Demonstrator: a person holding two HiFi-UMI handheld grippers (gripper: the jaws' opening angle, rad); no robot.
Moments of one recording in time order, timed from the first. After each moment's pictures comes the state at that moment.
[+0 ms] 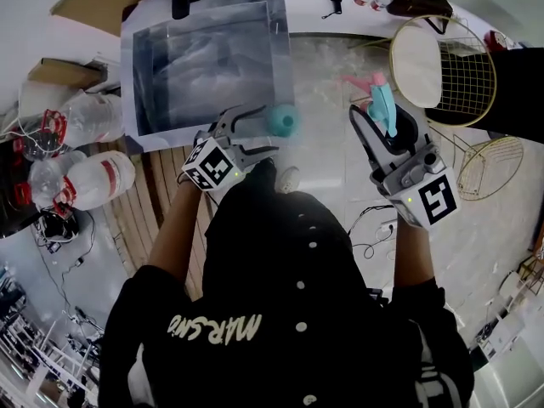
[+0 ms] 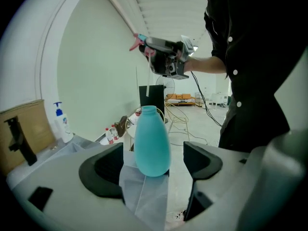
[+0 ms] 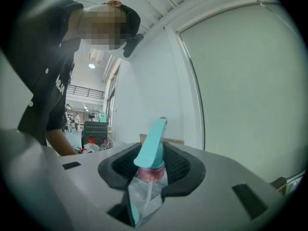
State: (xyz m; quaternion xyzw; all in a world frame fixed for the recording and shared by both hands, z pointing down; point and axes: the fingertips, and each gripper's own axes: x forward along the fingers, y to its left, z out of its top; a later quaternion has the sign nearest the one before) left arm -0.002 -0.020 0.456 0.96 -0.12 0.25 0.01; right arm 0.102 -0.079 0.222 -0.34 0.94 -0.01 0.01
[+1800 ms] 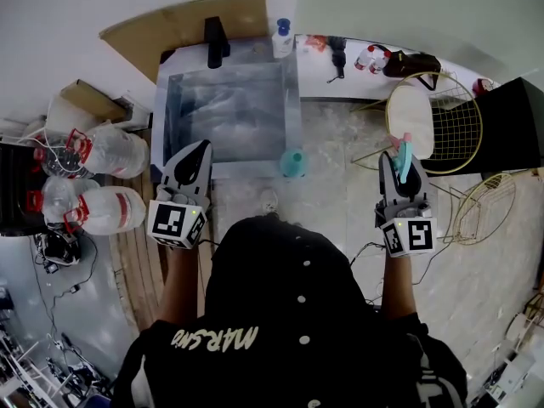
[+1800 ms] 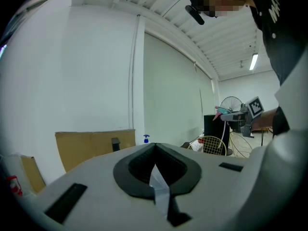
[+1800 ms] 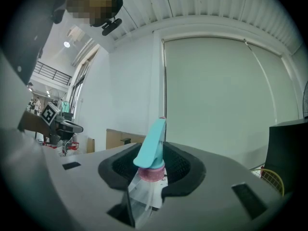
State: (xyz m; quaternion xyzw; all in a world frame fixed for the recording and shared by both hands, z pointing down) left arm -0.157 -0.036 0.260 0.85 -0.52 0.09 0.03; right arm 0.190 -0.036 0.234 -0.54 0.84 0.01 -0.02
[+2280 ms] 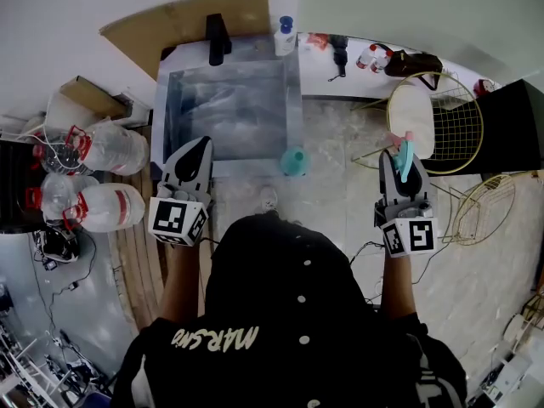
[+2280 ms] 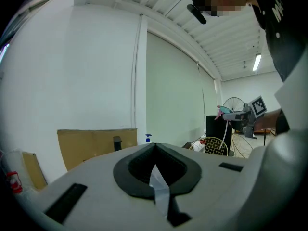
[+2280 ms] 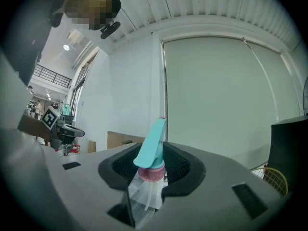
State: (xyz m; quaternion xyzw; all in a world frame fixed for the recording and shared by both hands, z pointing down) left arm -0.162 -0.041 0.263 0.84 -0.53 0.08 0.04; right arm 0.181 -0.039 0.229 -0.54 0.84 0.01 -0.01
